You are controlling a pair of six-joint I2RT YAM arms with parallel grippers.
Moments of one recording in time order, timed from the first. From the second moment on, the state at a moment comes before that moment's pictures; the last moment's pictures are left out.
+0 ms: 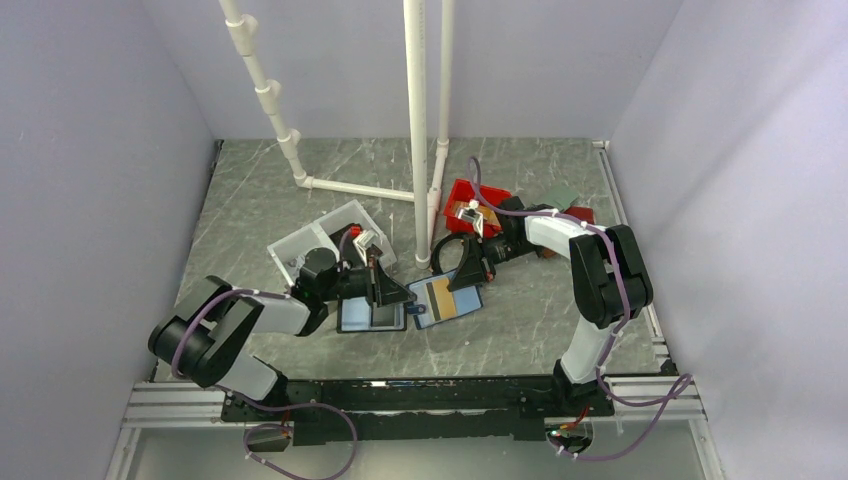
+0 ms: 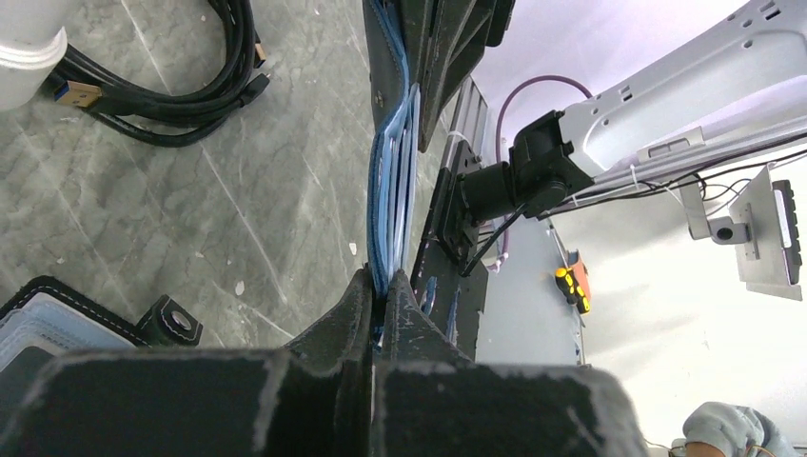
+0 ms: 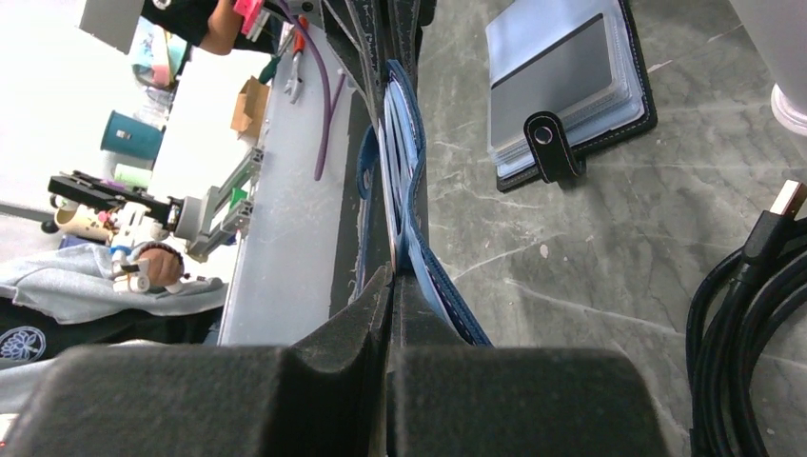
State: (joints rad) left arm -0.54 1.48 0.33 1.00 0.82 -0.83; right arm 0.29 1.79 1.06 -0.81 -1.41 -0.64
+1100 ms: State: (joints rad) left arm -0.47 1.46 0.29 0.94 0.85 -0.83; right arm 0.23 1.79 1.06 -0.82 -1.38 -0.64
